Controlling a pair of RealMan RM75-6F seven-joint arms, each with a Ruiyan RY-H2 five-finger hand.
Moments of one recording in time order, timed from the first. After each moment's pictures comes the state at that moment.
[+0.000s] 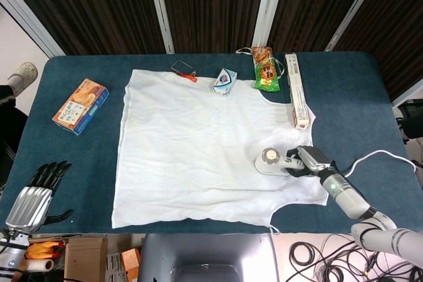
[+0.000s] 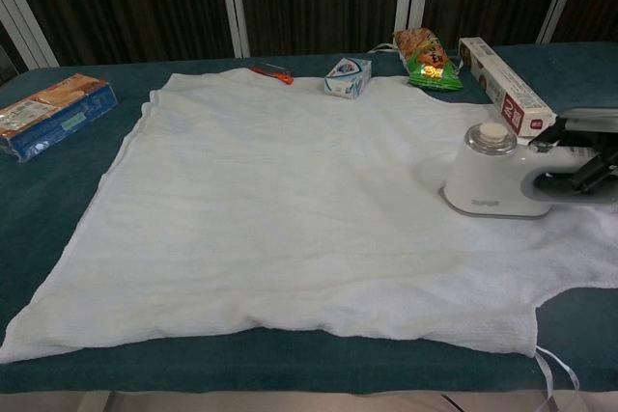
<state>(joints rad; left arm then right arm) -0.18 -1.10 0.03 -1.59 1.59 1.39 -0.04 0.64 -1.36 0.05 -1.20 -1.33 0.67 0.46</state>
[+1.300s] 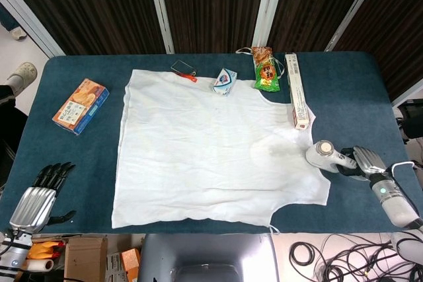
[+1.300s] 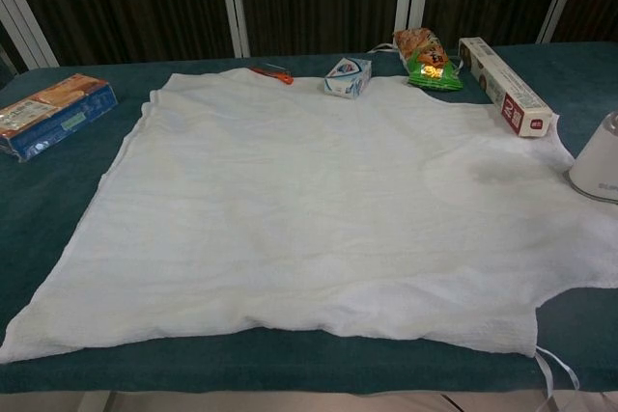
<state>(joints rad) -0.19 -1.11 0.03 -1.59 1.59 1.37 -0.03 0.49 -1.34 0.00 -0.92 -1.38 0.71 0.68</state>
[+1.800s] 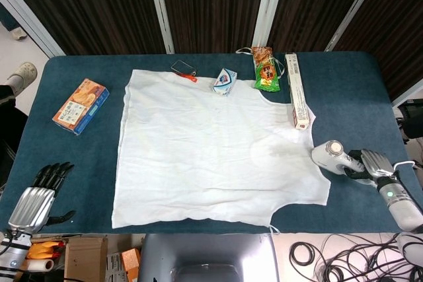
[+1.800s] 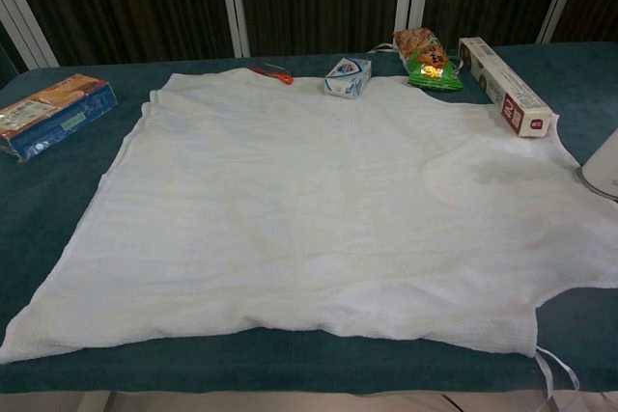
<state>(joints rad) -0.18 -1.10 0.03 -1.59 1.59 1.38 -0.04 0.47 -1.31 0.01 -0.94 -1.36 0.69 0.65</state>
